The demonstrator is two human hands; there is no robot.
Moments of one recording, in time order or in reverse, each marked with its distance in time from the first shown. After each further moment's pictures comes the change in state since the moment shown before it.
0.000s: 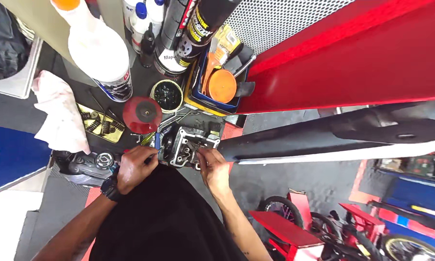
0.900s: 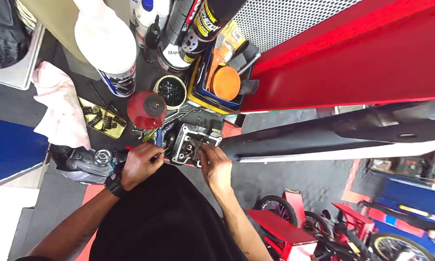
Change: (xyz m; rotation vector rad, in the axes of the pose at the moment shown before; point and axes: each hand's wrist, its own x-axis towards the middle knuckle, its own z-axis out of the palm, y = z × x) left_hand -0.002 0.000 0.005 -0.074 -0.049 0.023; right_hand -0.001 -0.008 0.001 -0.152 -0.007 0.032
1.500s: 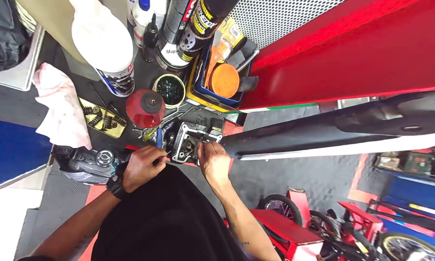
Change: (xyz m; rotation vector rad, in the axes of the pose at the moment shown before) left_hand -0.004 0.008 0.001 -0.029 -0.045 0.029; right_hand 0.009 0.000 0.015 -0.212 0.078 -0.018
